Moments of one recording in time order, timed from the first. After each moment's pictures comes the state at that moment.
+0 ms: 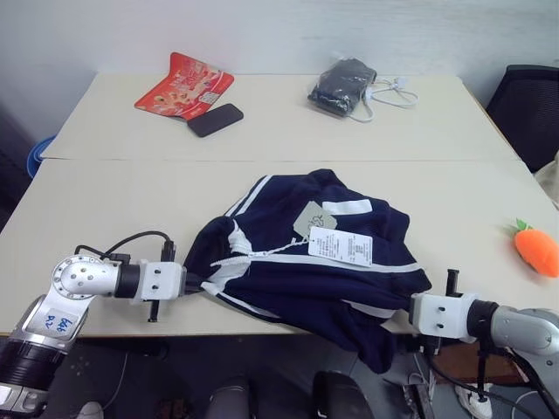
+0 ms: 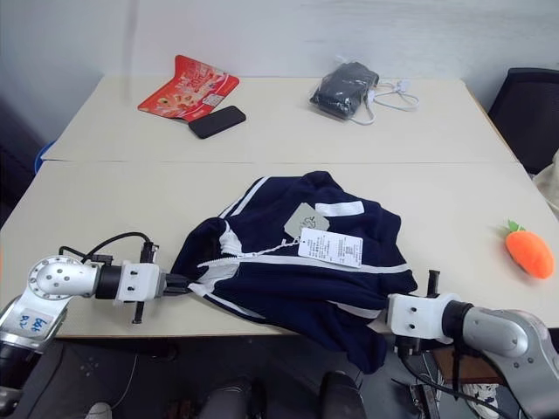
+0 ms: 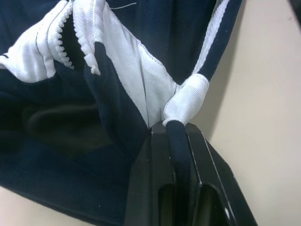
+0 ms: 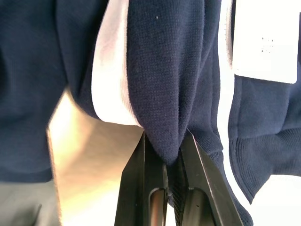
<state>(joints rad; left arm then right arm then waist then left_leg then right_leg) -0.18 0.93 -0.06 0.02 -0.17 -0.23 -1.14 0.24 -0.97 -0.13 -0.43 -0.09 -0.04 0.83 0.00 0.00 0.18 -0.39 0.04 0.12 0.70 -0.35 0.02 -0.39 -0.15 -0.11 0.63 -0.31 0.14</state>
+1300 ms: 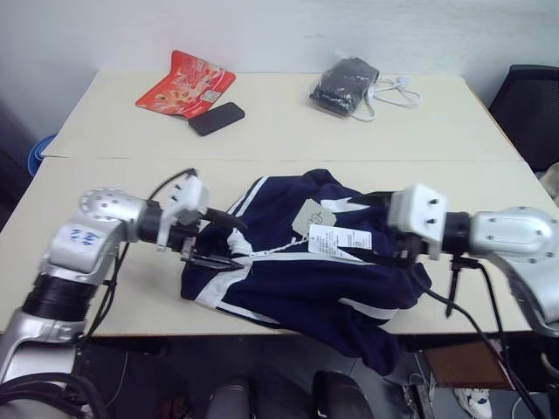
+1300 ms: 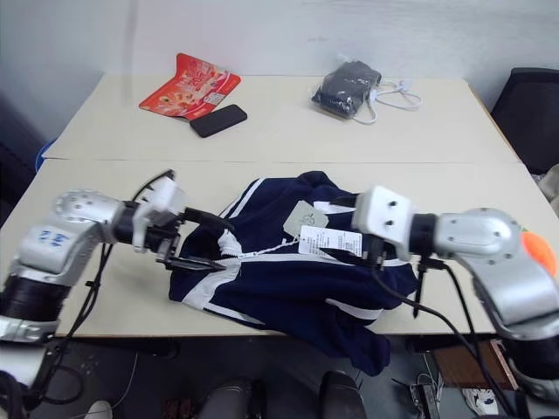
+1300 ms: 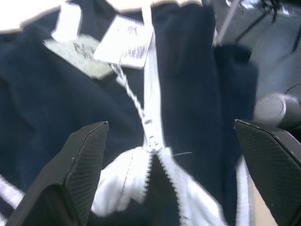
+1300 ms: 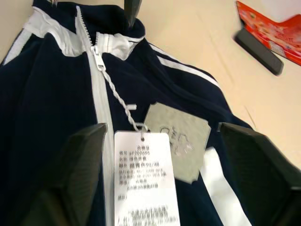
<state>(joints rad) -0.70 0.78 -0.22 0.14 -0.35 0.34 -1.34 -0.52 -0.84 0.14 -0.40 0.28 0.40 0.97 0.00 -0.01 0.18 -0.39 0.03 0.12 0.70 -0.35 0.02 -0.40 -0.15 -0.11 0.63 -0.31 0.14</state>
